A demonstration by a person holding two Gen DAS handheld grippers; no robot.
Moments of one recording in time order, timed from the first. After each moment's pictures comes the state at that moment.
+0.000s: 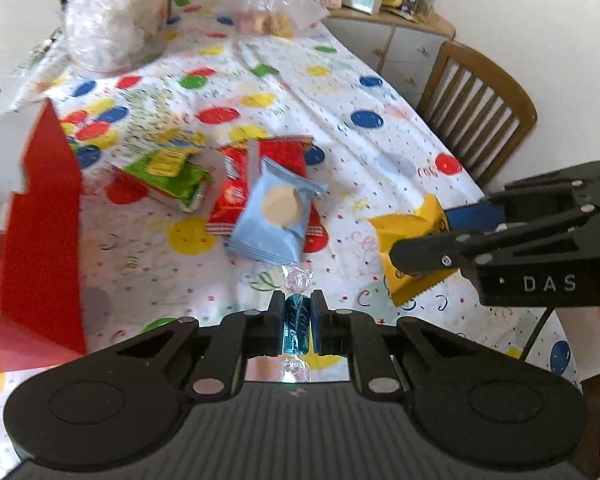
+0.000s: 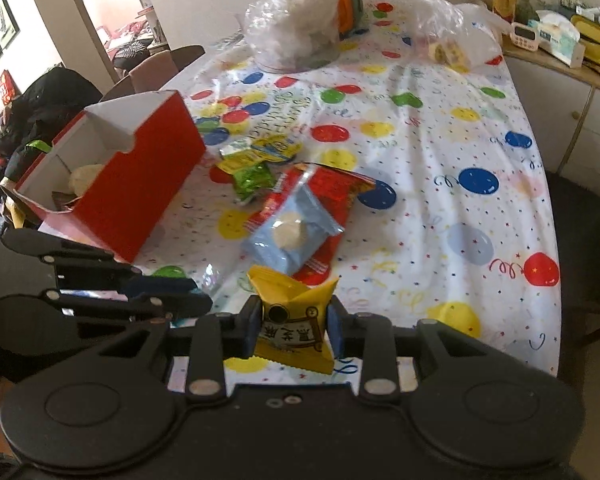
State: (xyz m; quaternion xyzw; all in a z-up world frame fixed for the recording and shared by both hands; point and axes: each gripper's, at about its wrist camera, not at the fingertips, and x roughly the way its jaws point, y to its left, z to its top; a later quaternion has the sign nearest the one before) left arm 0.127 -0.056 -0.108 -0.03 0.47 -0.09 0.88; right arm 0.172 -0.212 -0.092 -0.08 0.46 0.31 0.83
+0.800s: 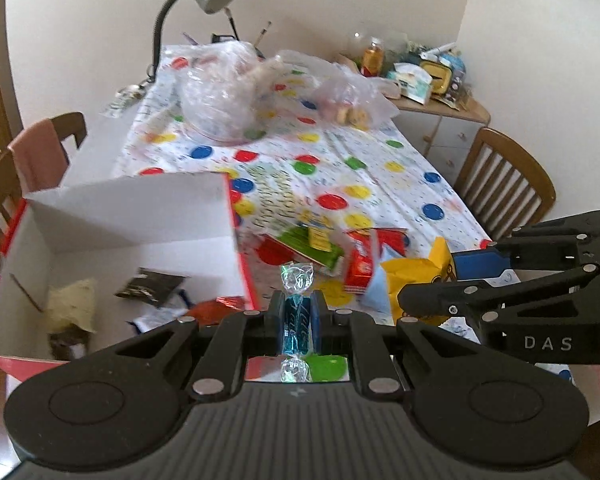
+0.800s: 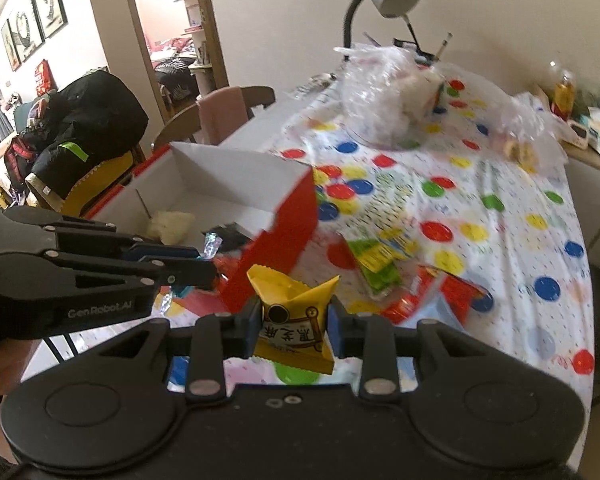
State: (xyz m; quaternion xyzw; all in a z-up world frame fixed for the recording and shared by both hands) left arm 0.073 0.082 -0.024 -0.06 0.39 -0.04 0.92; right arm 0.117 -0.077 -0.021 -0.11 0.39 0.35 0.85
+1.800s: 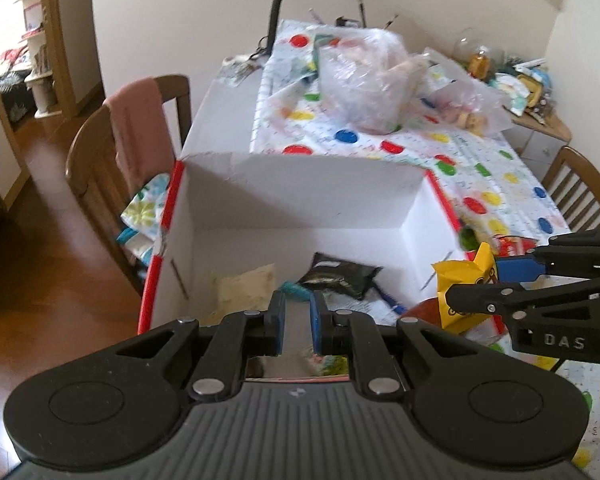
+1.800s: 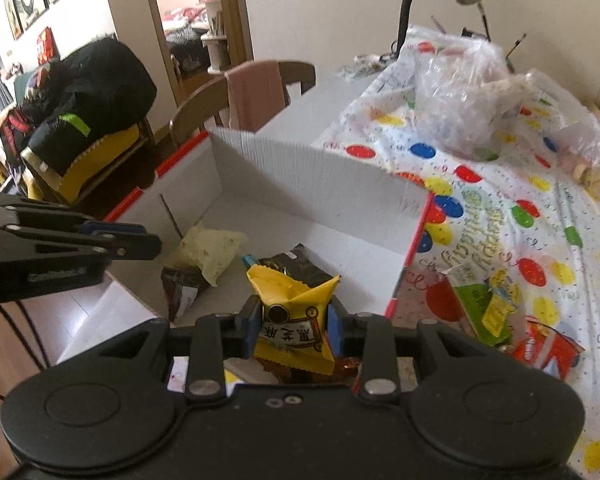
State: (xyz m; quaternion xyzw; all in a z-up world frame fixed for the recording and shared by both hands) left arm 0.072 0.256 -0.048 -0.08 0.42 0.05 0.90; right arm 0.138 0.075 -0.062 -0.15 0.42 0.35 0.83
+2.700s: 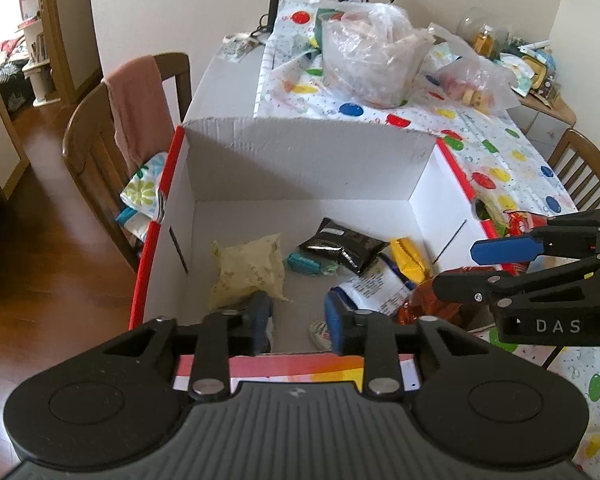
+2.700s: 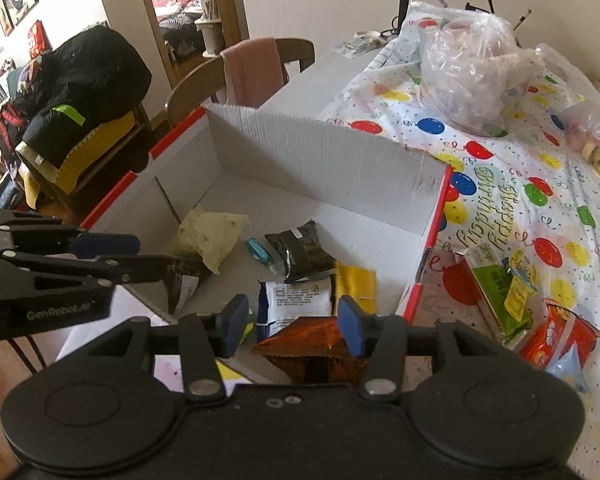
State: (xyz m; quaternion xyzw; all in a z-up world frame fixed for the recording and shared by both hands) left arm 0.070 0.252 -0.065 -0.07 0.44 0.05 0.89; right arm 0.138 0.084 -0.074 -0.15 0.44 0.34 0.82
